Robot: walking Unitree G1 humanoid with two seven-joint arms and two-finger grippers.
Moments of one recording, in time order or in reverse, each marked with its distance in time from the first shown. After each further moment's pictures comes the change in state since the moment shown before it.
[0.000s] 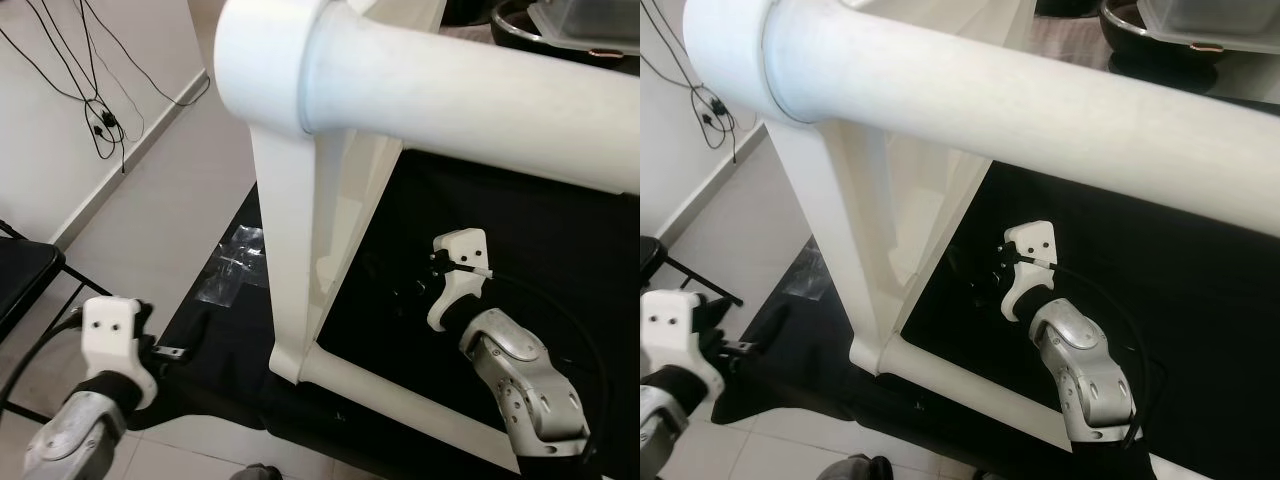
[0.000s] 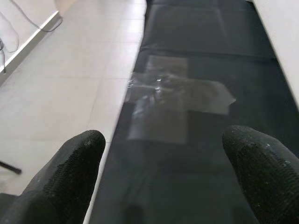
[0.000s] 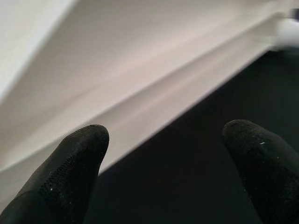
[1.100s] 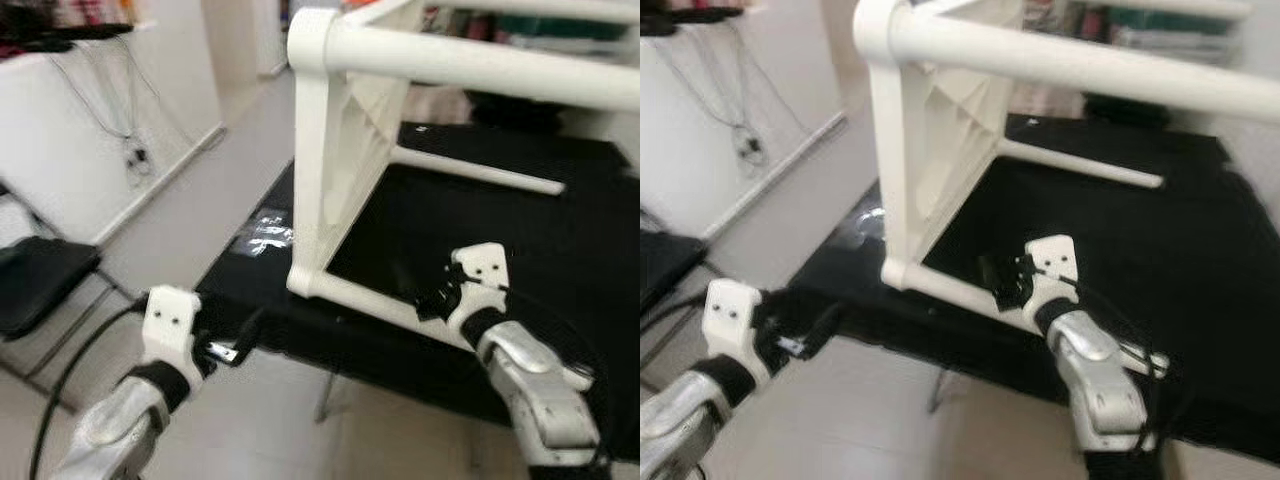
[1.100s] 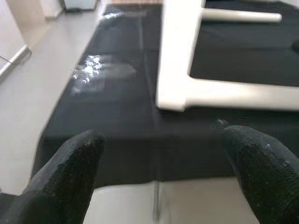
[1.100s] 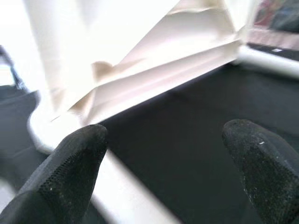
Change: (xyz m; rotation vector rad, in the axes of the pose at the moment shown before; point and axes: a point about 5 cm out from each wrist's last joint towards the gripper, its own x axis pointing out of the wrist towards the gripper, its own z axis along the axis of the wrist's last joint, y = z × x) left arm 0.015 -0.041 0.003 0.006 -0.032 -0.222; right arm -0.010 -0.023 -0.001 -0.188 0.057 -0.030
